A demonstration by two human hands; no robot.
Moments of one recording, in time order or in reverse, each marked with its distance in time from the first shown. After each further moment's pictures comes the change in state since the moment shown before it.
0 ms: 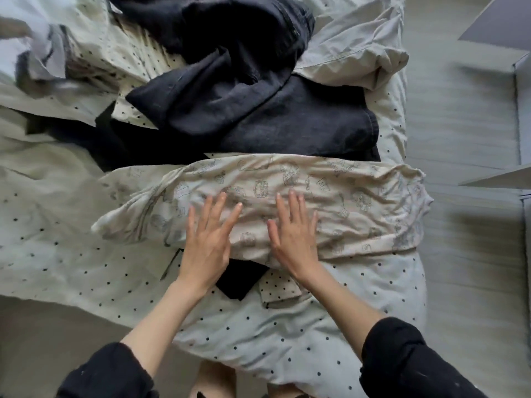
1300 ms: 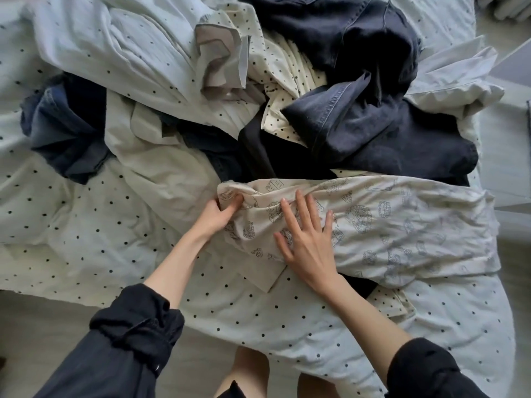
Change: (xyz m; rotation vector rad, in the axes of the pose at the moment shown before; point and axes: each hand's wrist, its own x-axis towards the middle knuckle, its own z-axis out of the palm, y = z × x) left_hand 0.010 -0.245 -0.052 -1.140 -0.225 -0.766; right_hand 0.035 -0.203 0.081 -0.226 0.196 -0.186
